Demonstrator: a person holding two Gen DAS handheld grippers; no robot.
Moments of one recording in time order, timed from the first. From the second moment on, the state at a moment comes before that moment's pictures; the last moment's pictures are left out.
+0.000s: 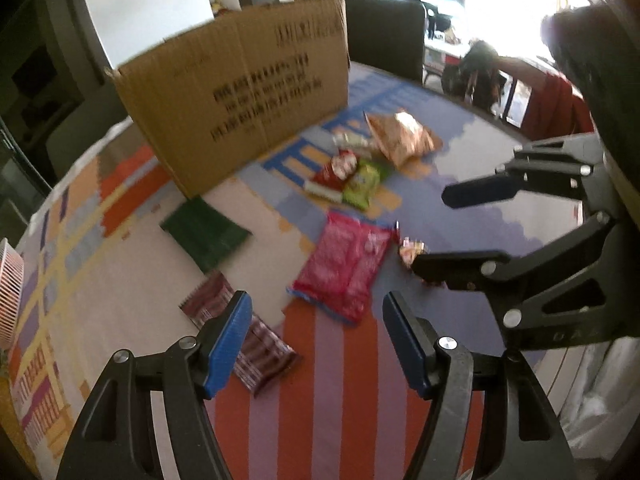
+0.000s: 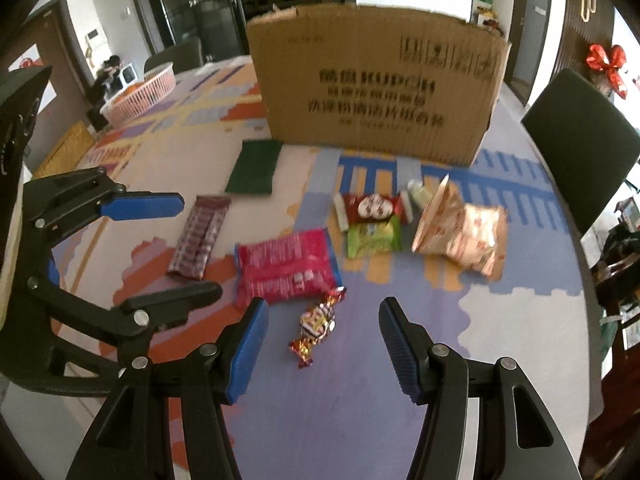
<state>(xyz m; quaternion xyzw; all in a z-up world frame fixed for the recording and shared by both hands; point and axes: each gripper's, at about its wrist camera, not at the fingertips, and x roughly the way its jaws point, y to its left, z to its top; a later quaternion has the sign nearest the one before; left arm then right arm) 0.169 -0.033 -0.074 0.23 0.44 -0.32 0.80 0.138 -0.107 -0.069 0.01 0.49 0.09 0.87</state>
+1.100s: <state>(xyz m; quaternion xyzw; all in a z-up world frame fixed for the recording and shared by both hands) 0.197 -0.074 -0.117 0.23 0.47 -0.34 0.78 0.154 -0.130 -0.107 0.03 0.52 0.08 0.85</state>
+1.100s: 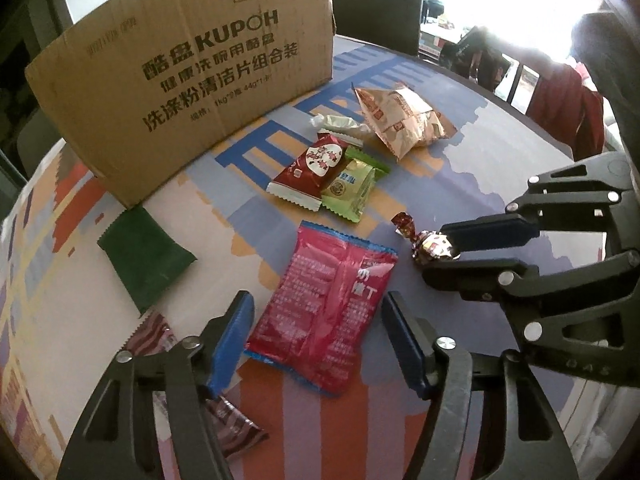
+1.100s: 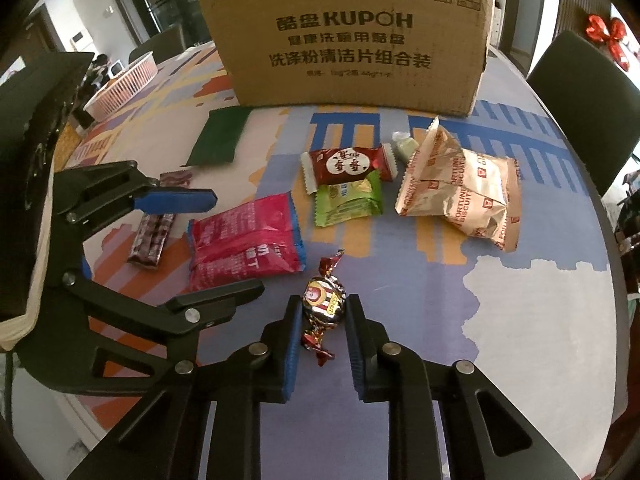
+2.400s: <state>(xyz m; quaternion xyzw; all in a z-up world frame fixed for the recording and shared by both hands) 0.181 -0.041 -0.015 0.03 0.41 -0.18 0.89 0.144 -0.153 -0.030 0.05 0.41 0.13 0.90</state>
